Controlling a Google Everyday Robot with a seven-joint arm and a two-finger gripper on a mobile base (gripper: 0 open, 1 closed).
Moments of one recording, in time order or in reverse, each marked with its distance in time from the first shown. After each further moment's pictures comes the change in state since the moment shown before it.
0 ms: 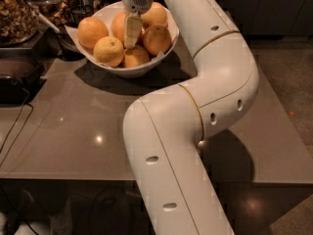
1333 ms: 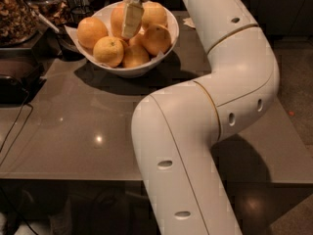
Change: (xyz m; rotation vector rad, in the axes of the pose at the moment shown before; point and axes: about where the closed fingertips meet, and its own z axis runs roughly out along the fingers) arm -0.015 -0.009 -0.040 0.090 -0.117 0.030
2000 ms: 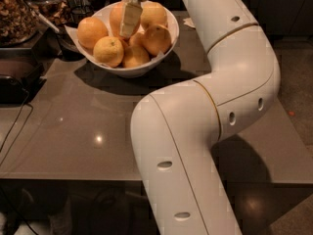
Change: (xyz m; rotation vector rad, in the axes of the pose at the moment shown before) arm -0.005 -0.005 0.001 0.019 -0.006 0.020
